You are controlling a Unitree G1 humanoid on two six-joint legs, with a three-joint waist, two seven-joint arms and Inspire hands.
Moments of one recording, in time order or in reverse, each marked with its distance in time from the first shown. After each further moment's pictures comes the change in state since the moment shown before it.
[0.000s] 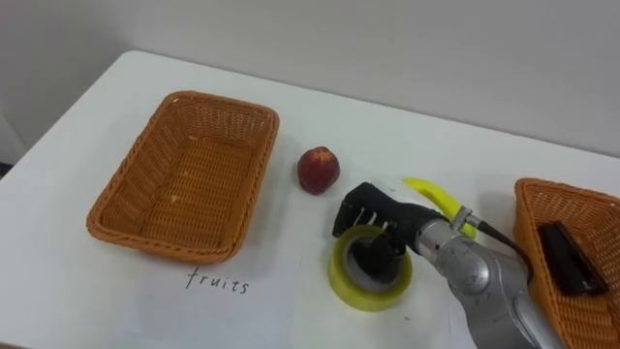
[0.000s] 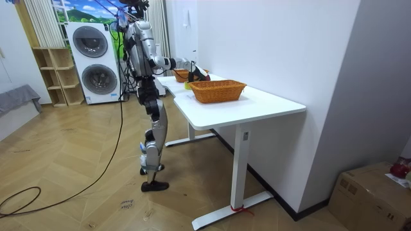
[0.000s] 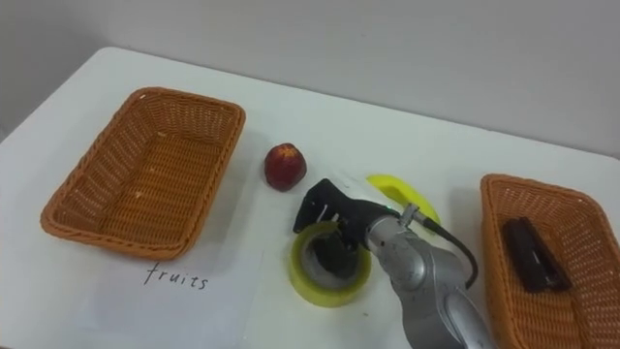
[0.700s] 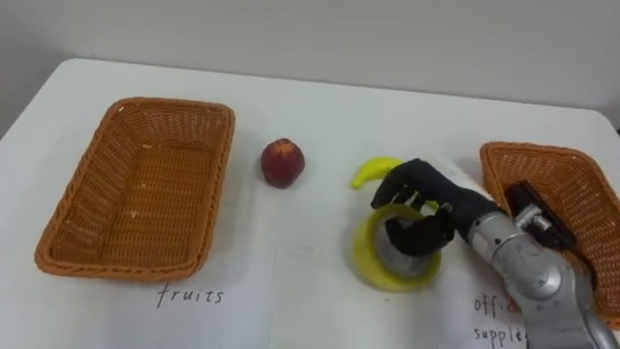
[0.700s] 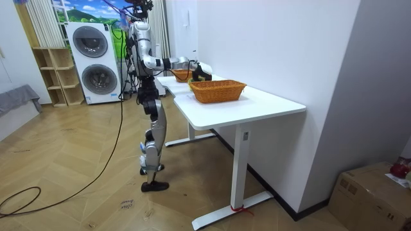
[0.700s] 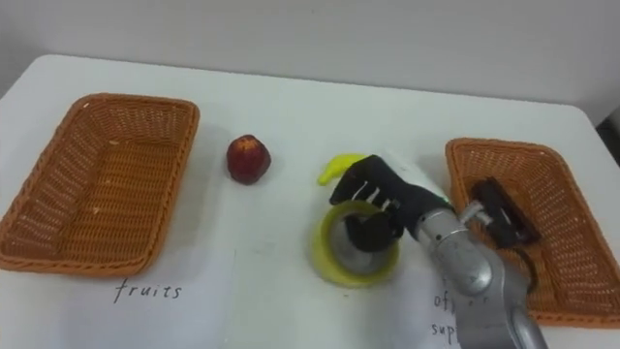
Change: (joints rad) left arm 0.034 -0.007 0.043 0.034 -0.008 -0.091 0.043; right arm 0.090 -0.057 -0.270 -0.183 0.171 -0.054 -0.075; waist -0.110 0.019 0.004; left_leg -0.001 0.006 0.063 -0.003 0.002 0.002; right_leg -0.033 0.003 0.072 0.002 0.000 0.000
